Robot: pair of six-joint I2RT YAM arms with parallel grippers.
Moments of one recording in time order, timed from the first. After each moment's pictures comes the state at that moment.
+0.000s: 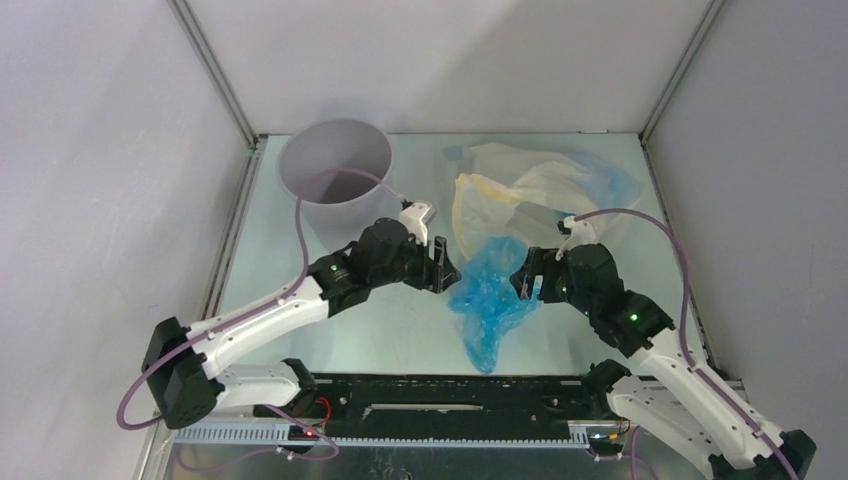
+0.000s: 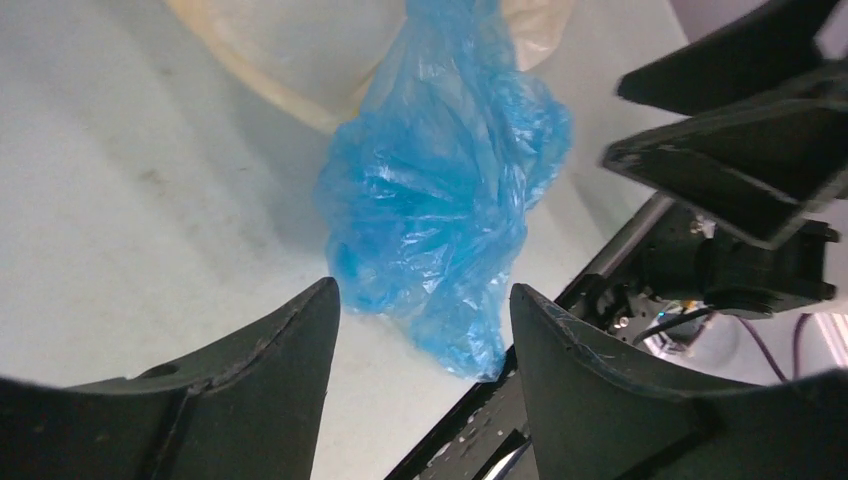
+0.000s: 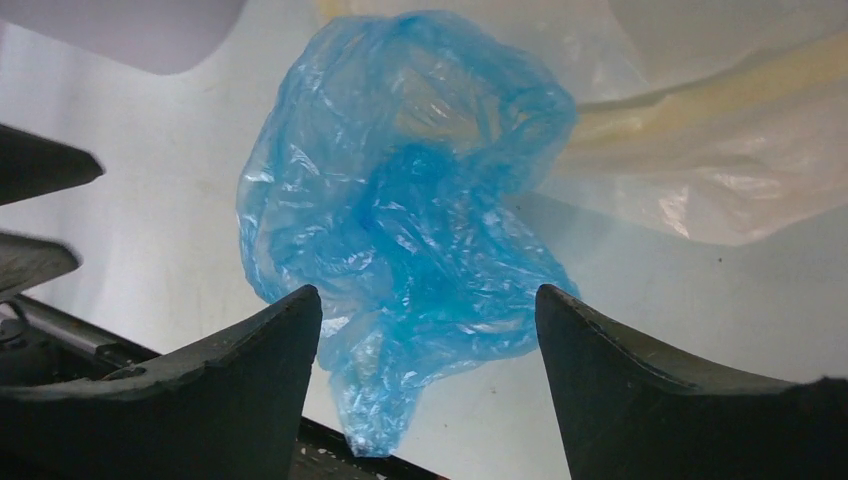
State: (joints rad) left arm -0.88 1.17 0.91 -0.27 0.06 -0.51; right arm 0.61 0.70 0.68 -0.54 0.10 0.52
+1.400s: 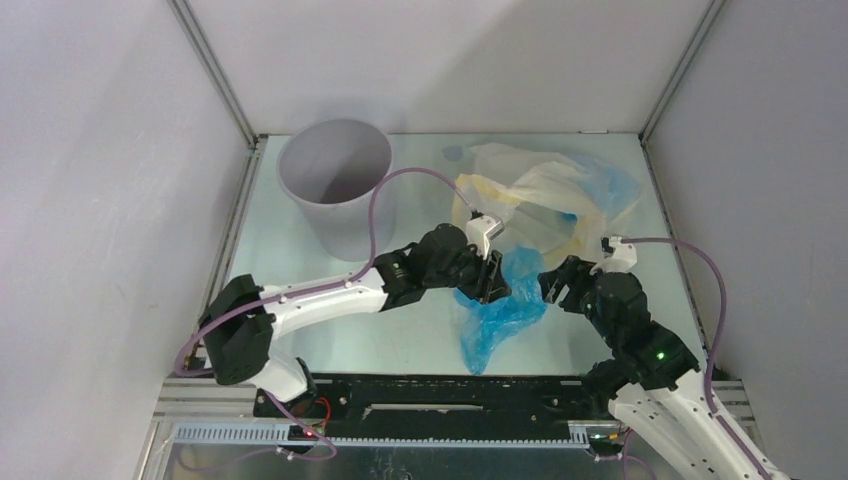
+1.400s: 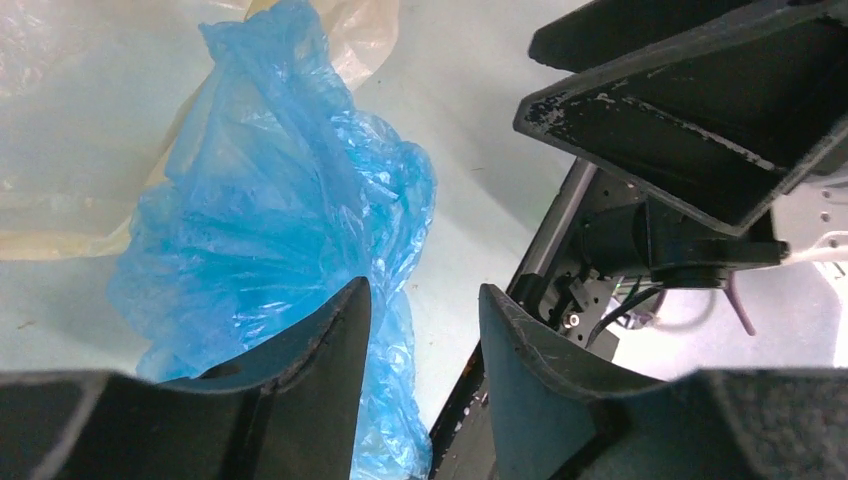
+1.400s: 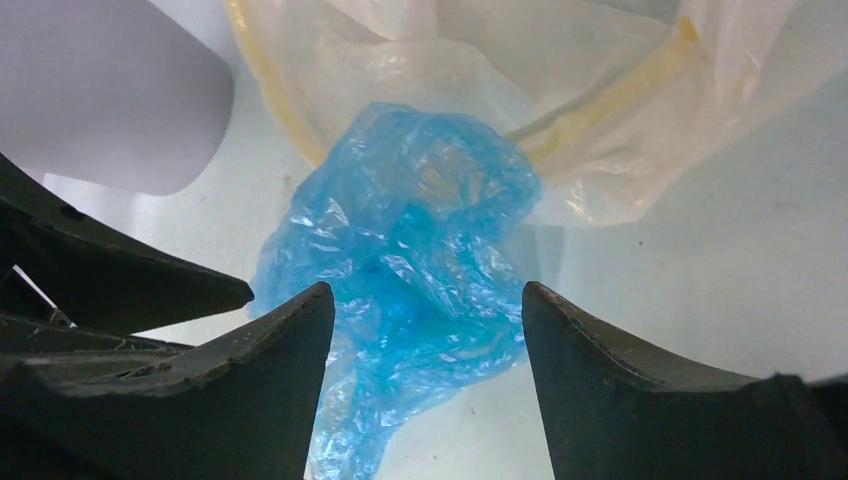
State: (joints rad) left arm -1.03 1.49 1.03 0.01 0.19 -0.45; right arm 0.57 0.43 0.57 -0.57 0.27 0.63
